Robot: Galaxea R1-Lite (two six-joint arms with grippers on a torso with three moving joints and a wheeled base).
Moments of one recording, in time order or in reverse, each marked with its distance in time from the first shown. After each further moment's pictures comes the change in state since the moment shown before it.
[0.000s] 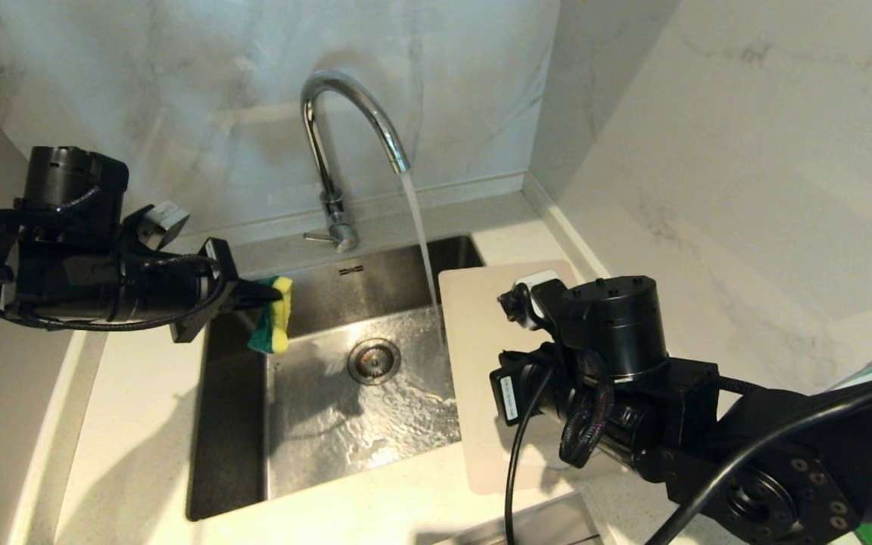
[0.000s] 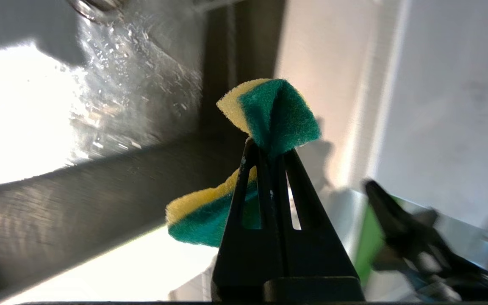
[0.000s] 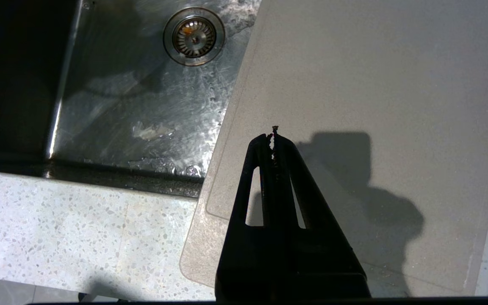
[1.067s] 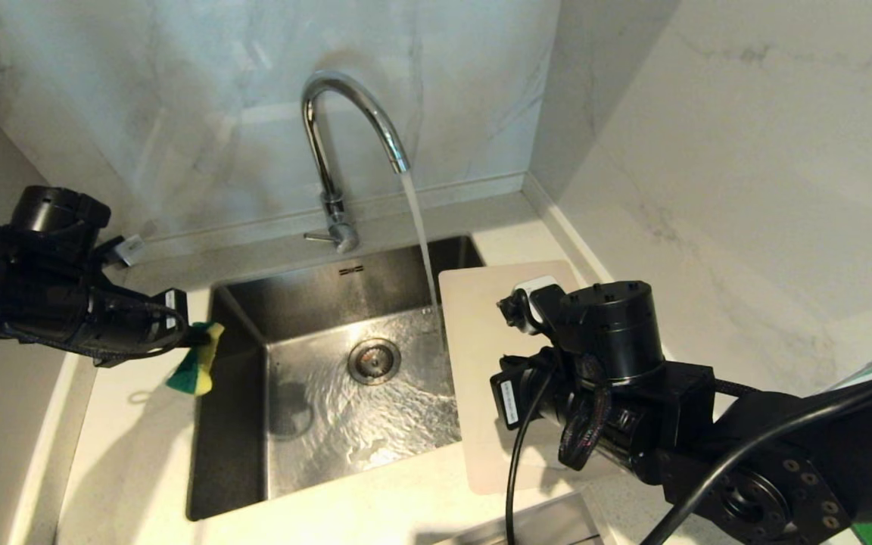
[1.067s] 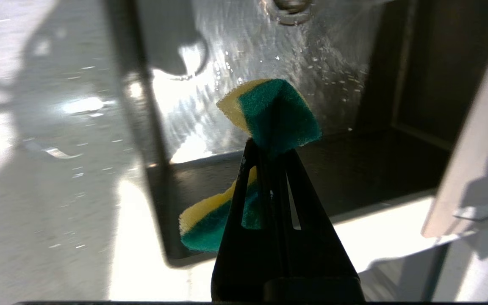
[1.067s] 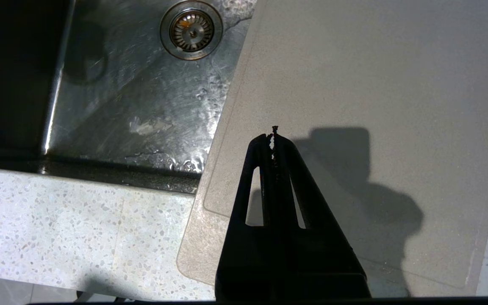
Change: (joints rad) left arm 0.194 0.046 -0.013 0.236 0.163 0.352; right arm -0.004 0.010 0.006 0.000 0.000 0.000
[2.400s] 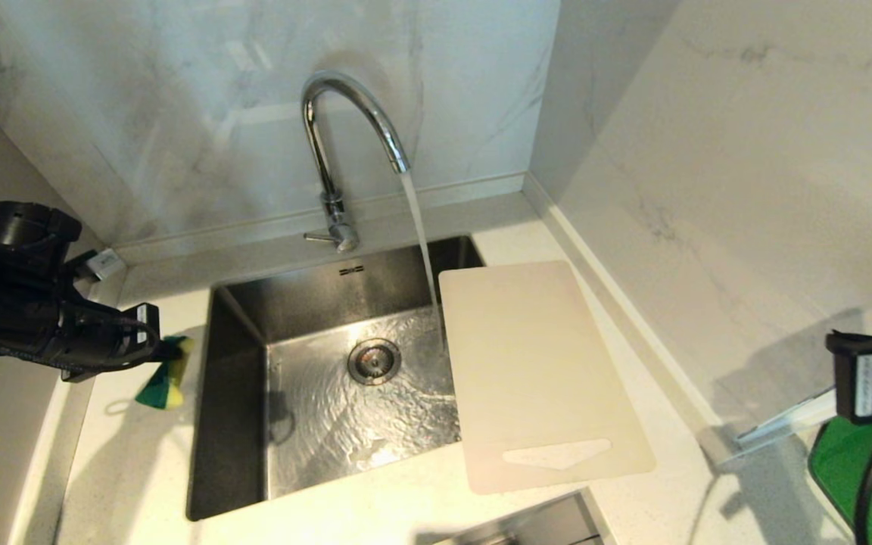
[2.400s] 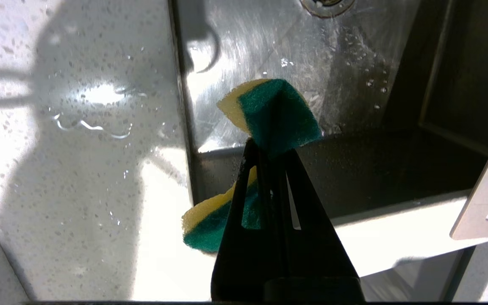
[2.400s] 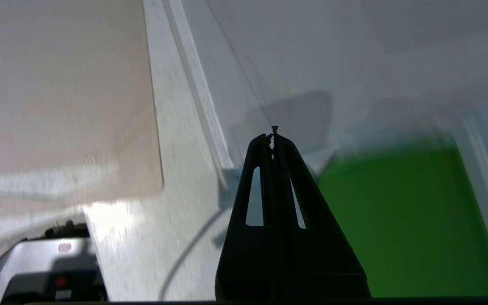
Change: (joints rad) left arm 0.078 -0.020 0.060 0.005 -0.011 0.046; right arm -0.610 -0.655 0.040 0.576 0.019 -0.151
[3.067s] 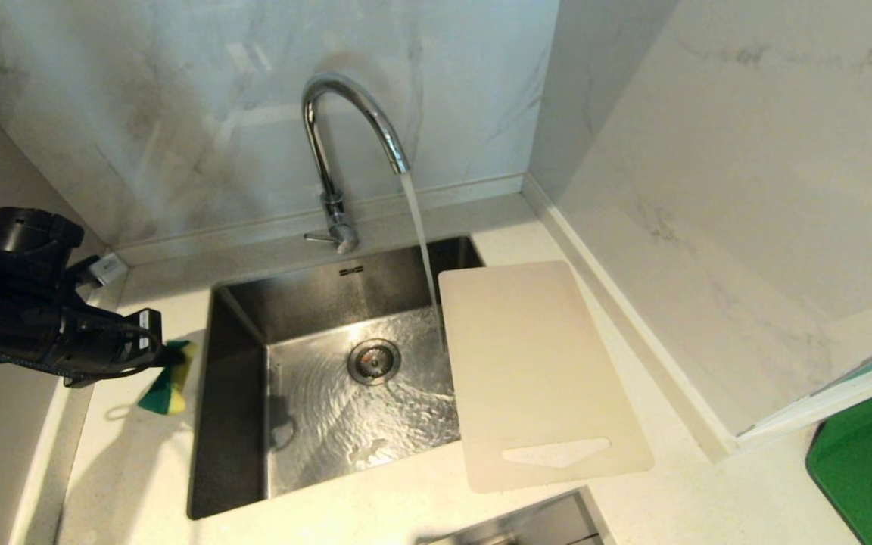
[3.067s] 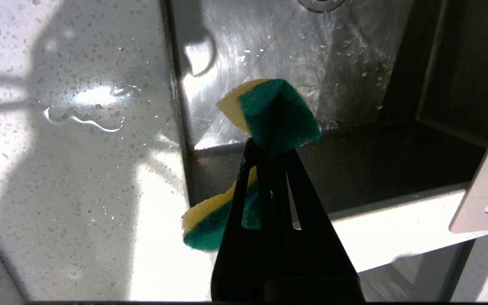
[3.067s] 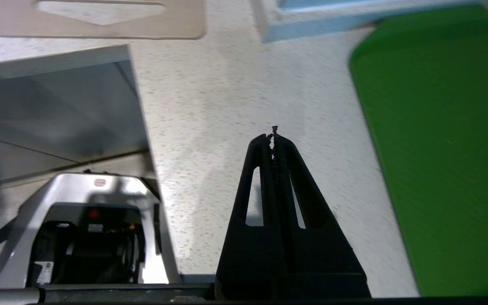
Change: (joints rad) left arm -0.011 -0.010 0.031 -0.026 -0.002 -0.002; right arm -0.014 -0.867 0.406 0.439 0.117 0.023
